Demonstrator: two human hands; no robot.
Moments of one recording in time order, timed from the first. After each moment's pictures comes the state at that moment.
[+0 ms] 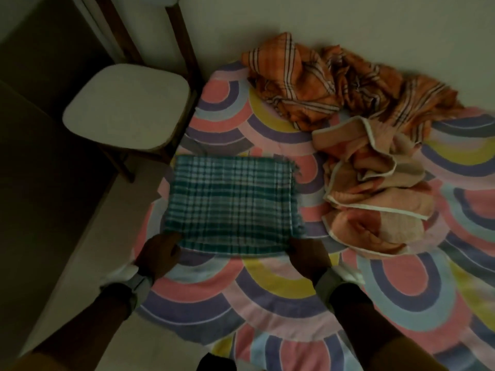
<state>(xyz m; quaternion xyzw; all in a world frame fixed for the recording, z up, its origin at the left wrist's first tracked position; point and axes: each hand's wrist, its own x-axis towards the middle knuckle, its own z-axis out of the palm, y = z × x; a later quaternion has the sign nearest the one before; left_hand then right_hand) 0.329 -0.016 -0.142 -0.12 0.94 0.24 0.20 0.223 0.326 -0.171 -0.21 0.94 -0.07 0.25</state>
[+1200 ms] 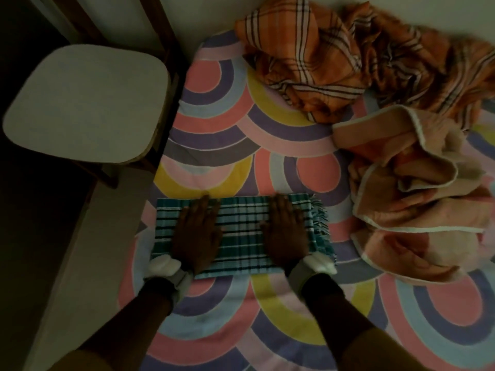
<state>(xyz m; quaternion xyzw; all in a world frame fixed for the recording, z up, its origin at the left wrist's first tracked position) 0.204 -0.004 -0.240 0.01 0.99 0.10 0.09 0.151 0.216 -0.262 -0.14 0.98 -0.11 0.12</state>
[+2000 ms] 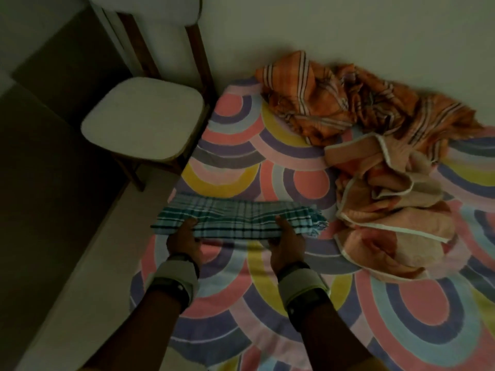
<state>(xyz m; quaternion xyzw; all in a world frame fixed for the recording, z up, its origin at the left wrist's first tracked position) 0.249 0.036 -0.121 -0.60 0.37 0.71 -0.10 0.199 0.213 -0.132 0.43 0.43 -0.78 0.18</state>
